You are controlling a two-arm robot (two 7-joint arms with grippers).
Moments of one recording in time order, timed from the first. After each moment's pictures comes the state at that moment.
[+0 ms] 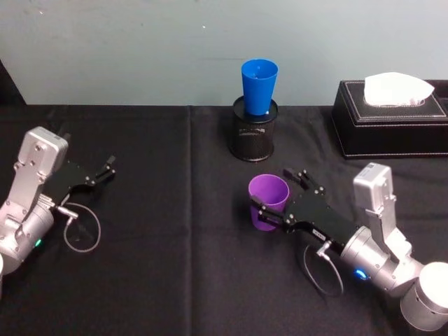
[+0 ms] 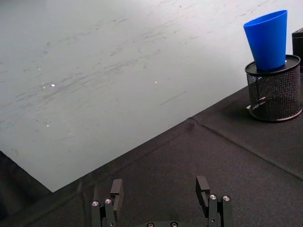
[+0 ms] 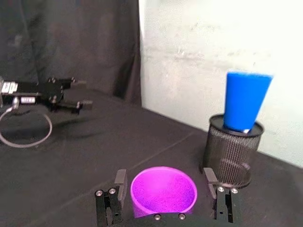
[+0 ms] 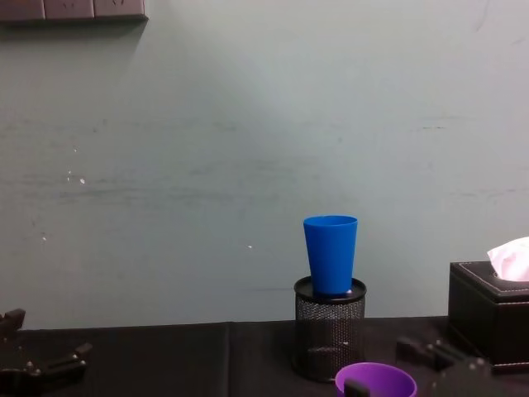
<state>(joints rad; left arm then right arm) -0.20 0.60 0.45 -1.41 -0.25 -0.12 0.03 0.19 0.35 -0.37 -1.28 0.30 -0.31 0.52</state>
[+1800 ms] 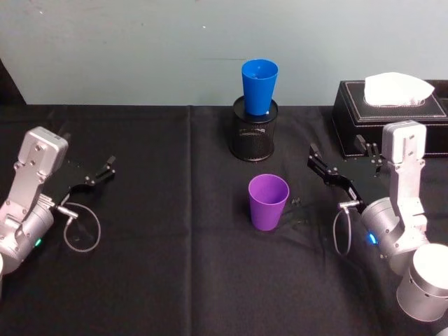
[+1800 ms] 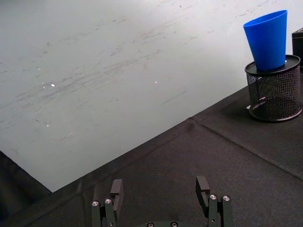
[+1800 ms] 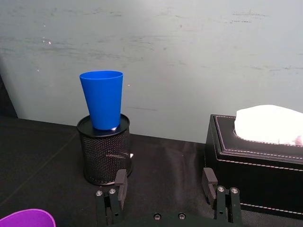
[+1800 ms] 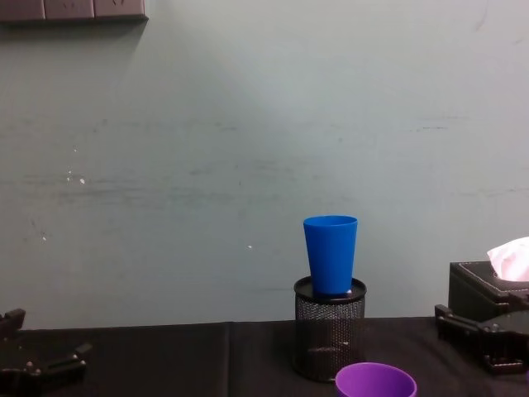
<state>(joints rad) -0.20 0.60 0.45 -1.41 -0.25 -0.12 0.03 0.12 0.19 -0.18 -1.45 0.11 -0.03 0.06</state>
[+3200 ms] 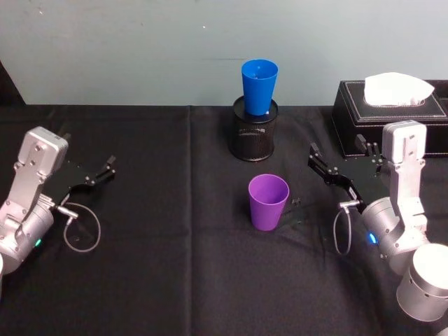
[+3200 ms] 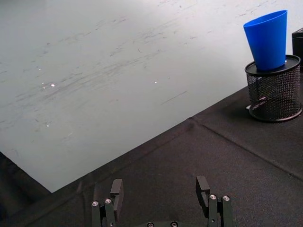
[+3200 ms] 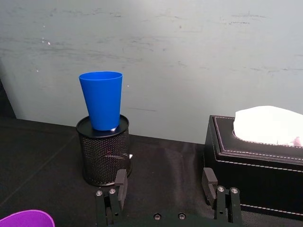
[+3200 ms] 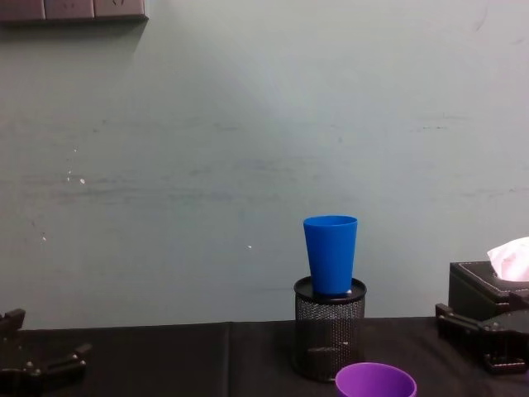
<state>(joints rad) -0.20 0.60 0.45 -1.41 -0.25 -0.12 0.03 0.12 0.19 -0.18 -1.46 0.11 -0.03 0.05</state>
